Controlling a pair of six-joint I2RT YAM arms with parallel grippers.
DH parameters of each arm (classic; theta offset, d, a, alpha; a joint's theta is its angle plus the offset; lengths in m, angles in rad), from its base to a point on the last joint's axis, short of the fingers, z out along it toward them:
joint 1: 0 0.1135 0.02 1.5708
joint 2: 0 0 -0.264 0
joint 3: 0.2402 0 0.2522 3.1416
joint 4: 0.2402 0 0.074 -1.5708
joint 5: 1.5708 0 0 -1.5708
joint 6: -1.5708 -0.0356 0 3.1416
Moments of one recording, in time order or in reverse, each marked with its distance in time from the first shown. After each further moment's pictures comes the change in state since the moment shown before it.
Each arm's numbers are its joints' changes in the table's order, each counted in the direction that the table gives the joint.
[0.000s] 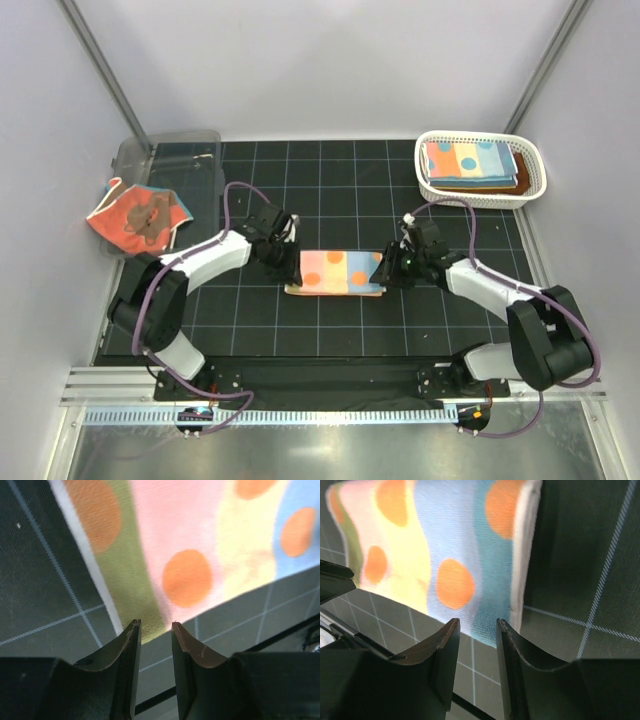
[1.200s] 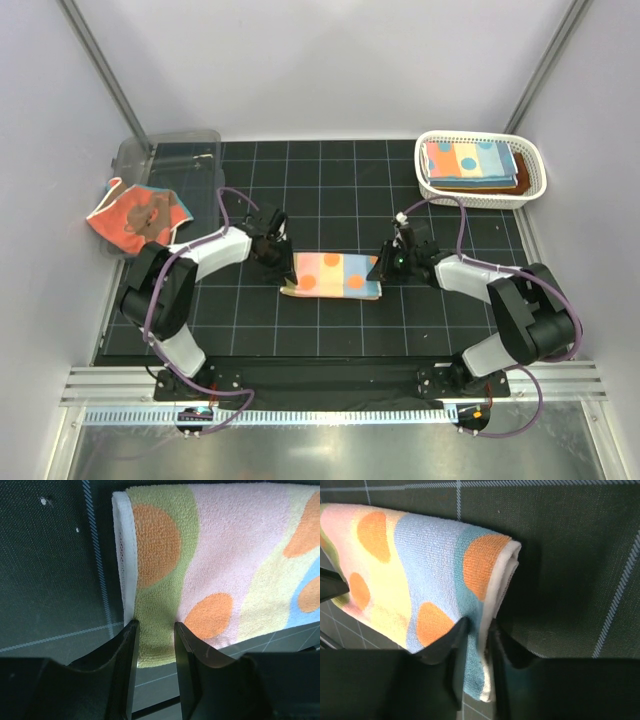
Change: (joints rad) left arm 0.055 -0.100 -0.016 -0.010 -0.044 0.115; right arm 0.021 -0.162 -0.023 -0.196 0.032 0.014
